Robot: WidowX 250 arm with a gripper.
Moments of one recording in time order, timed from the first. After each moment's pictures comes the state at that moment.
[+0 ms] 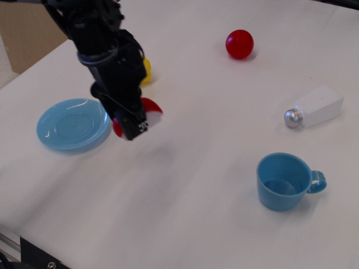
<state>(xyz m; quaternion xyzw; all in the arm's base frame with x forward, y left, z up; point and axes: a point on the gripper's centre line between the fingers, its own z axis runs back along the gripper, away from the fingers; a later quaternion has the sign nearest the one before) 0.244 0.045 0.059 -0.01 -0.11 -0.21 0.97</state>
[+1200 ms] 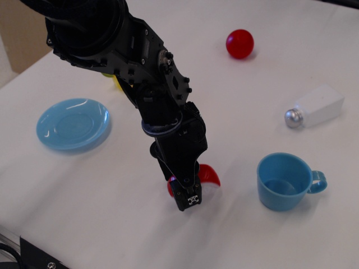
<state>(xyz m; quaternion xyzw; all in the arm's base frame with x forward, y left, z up) 0.228 -0.024 0.007 -0.06 -0.08 -0.32 0.94</state>
